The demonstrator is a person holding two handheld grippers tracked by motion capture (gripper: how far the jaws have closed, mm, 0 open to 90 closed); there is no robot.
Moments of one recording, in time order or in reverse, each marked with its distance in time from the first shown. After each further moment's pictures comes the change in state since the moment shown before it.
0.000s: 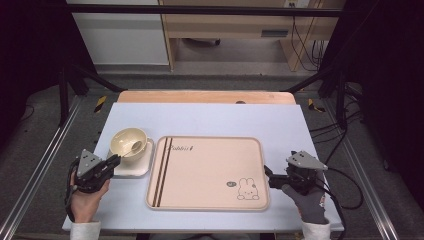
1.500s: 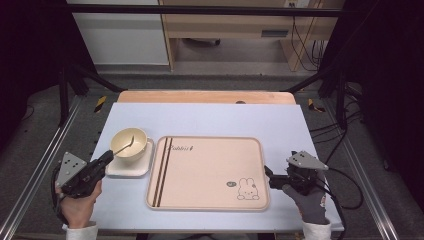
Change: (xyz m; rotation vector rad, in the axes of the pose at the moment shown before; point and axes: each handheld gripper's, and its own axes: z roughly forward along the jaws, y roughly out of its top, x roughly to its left) left arm -0.015 0.025 -0.046 -0.209 -0.002 -0.034; right arm -0.001 0.000 -0.001 0.000 0.004 -0.002
